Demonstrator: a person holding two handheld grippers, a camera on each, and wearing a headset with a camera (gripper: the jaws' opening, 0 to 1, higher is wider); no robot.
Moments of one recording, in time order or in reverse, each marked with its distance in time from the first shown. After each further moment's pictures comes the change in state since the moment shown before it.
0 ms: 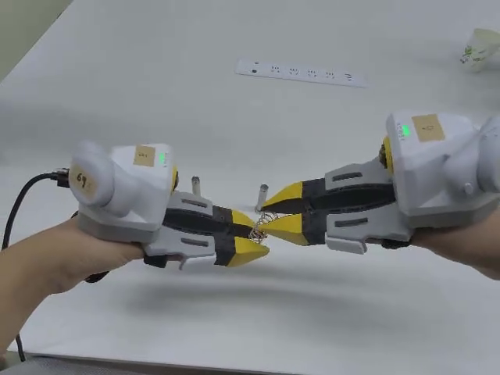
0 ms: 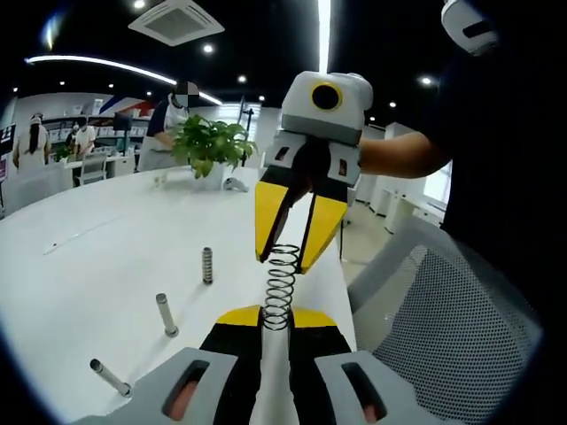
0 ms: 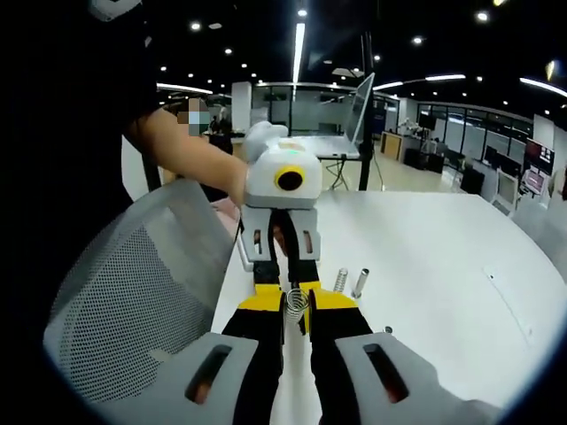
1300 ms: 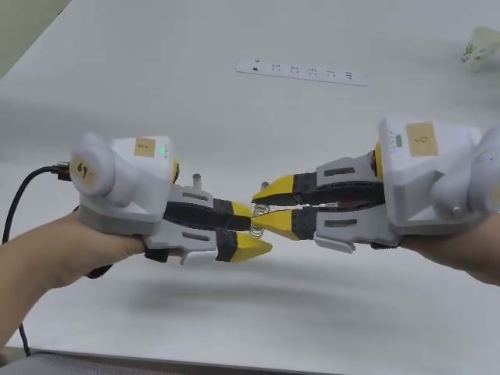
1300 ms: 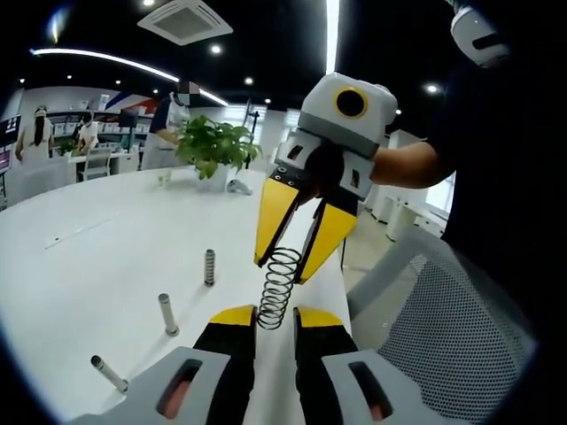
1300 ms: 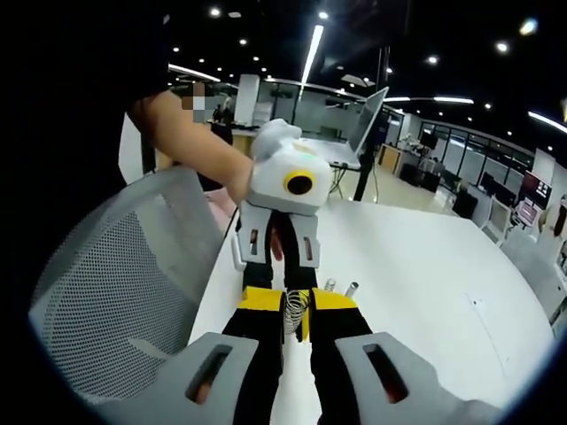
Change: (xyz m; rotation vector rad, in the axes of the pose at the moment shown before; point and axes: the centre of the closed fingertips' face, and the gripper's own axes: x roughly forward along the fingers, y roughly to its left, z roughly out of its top) left arm -0.004 0.003 0.005 -0.037 -0.017 0.011; right arm 0.002 -0.004 0.005 -0.130 0.004 -0.053
